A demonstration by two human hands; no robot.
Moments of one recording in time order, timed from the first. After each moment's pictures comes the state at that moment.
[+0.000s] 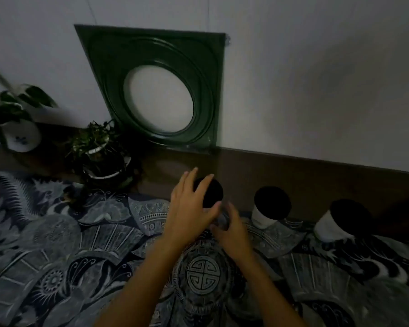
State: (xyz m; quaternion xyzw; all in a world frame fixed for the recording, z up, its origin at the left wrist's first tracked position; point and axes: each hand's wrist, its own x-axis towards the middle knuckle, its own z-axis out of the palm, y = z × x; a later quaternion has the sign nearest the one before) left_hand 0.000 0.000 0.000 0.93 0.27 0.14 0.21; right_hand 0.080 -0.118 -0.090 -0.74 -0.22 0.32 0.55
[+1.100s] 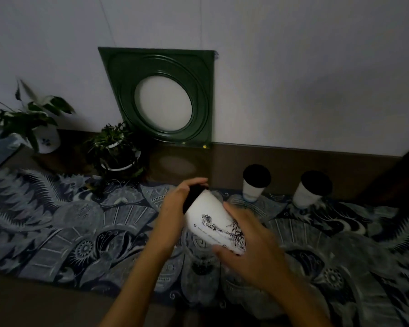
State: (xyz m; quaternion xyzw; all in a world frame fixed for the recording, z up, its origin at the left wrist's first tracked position) left_hand -0.125 -0.091 0.124 0.70 0.27 0.22 0.63; right_hand -0.045 -0.264 0.095 -0.80 -0.46 0.10 0.36
